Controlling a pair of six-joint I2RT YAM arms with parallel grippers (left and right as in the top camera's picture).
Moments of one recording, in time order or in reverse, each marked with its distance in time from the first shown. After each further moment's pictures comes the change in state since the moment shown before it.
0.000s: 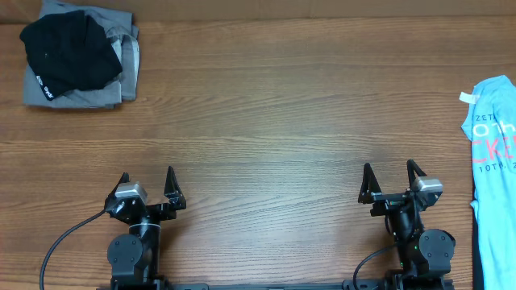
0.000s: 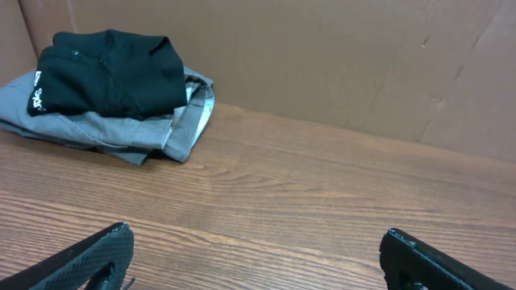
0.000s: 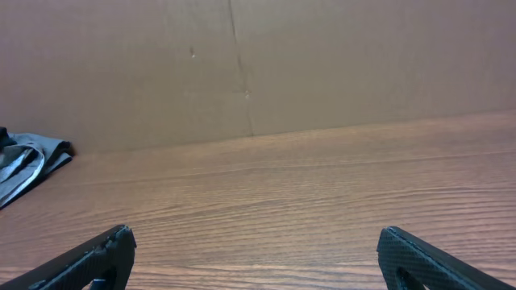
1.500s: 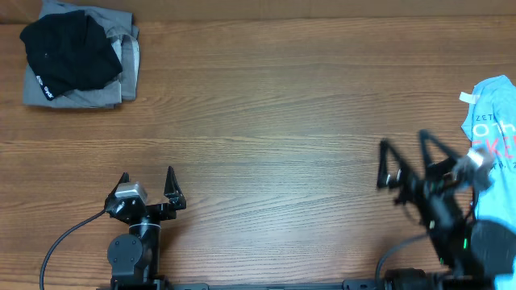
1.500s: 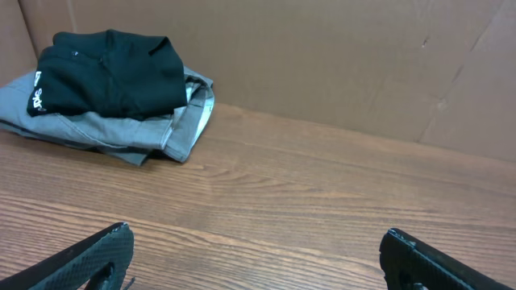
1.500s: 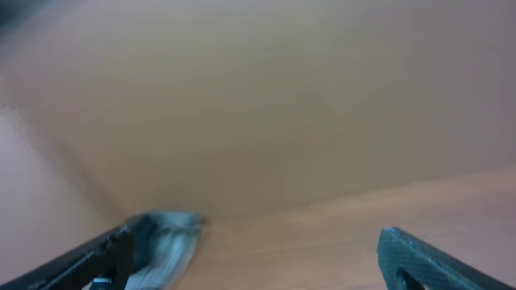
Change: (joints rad) left arm 0.000 0.000 0.000 0.000 0.000 0.000; right arm 0.001 0.395 0.614 -0.148 -0.132 0.298
